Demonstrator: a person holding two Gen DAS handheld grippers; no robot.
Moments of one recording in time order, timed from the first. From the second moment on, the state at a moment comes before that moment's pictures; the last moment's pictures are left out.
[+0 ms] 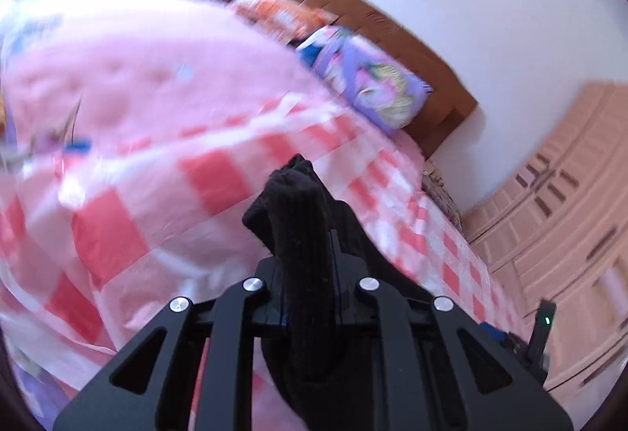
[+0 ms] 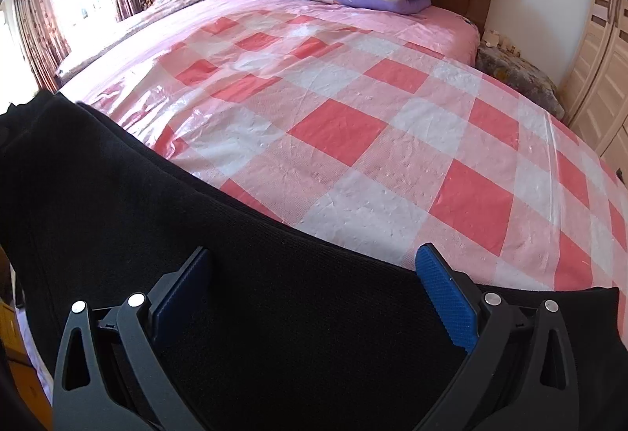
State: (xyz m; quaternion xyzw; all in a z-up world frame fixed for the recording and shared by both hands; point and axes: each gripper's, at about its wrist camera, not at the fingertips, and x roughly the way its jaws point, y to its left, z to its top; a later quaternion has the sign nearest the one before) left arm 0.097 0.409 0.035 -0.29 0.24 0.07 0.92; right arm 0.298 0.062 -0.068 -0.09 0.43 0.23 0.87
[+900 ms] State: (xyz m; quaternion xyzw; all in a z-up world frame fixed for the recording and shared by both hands) left arm 0.047 0.168 0.011 0.09 0.26 -0.04 0.96; right arm 0.145 -0.129 -0.030 0.28 0.36 0.38 0.80
